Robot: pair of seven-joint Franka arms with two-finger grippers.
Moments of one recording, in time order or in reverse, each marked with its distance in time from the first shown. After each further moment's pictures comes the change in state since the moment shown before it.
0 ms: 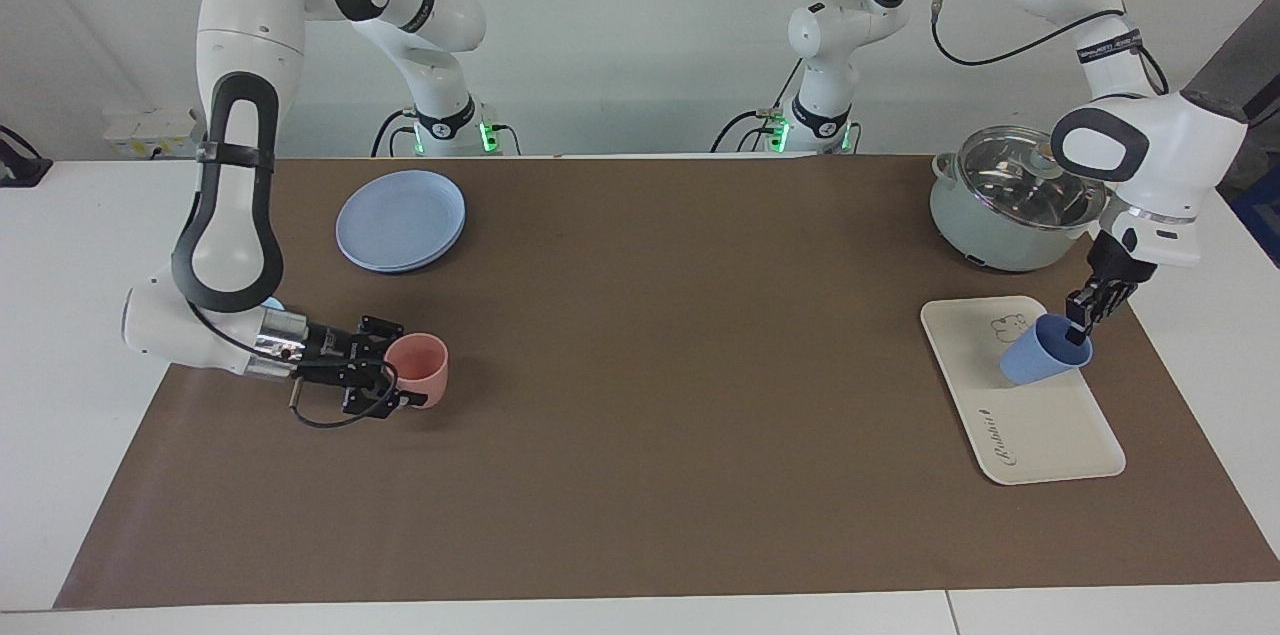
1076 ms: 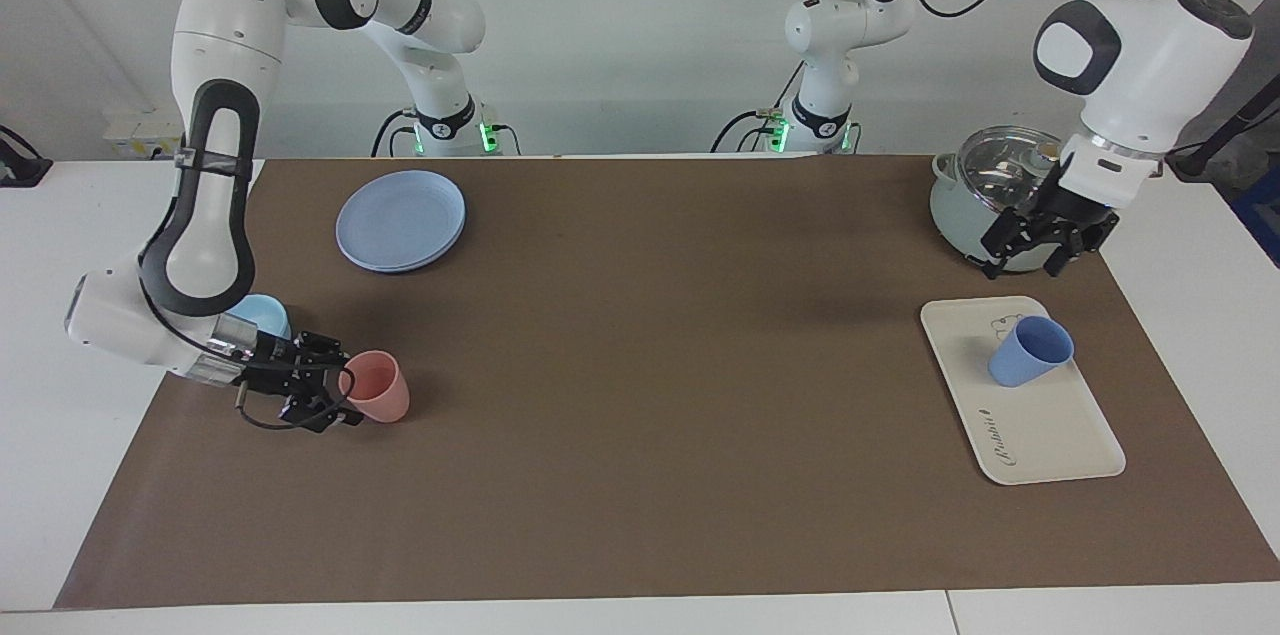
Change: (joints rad) left arm -0.233 -0.182 -0.024 0.188 0.158 -0.562 -0.005; right arm -0.031 -0.036 -0.036 0.024 -0.205 0.091 -0.226
